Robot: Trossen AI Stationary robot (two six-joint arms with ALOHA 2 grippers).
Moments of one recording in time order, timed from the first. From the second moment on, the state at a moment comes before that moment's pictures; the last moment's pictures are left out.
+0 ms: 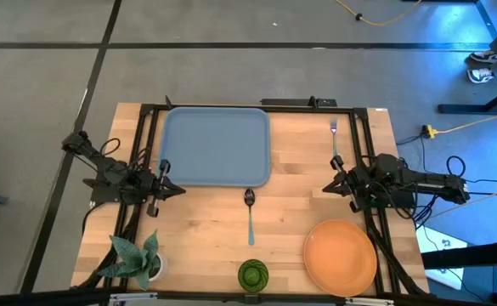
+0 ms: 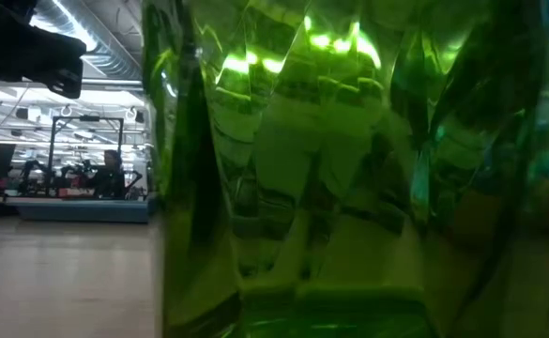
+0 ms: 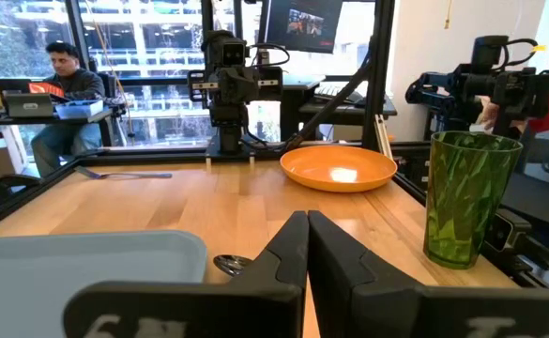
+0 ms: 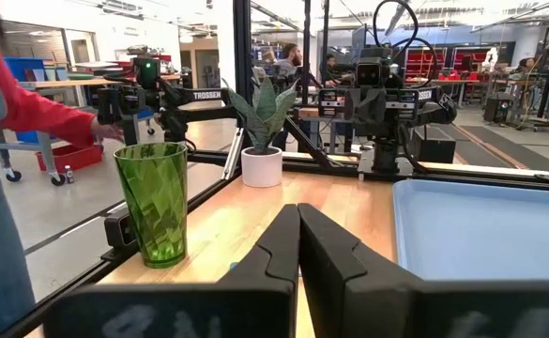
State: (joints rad) left arm -0.58 0.01 0.01 0.07 -0.48 0.01; right arm -0.09 0.00 0.01 0.08 -0.44 0.04
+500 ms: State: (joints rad) left arm -0.58 0.01 0.01 0.07 -0.52 0.03; right arm -0.09 0.00 0.01 0.09 -0.44 0.07
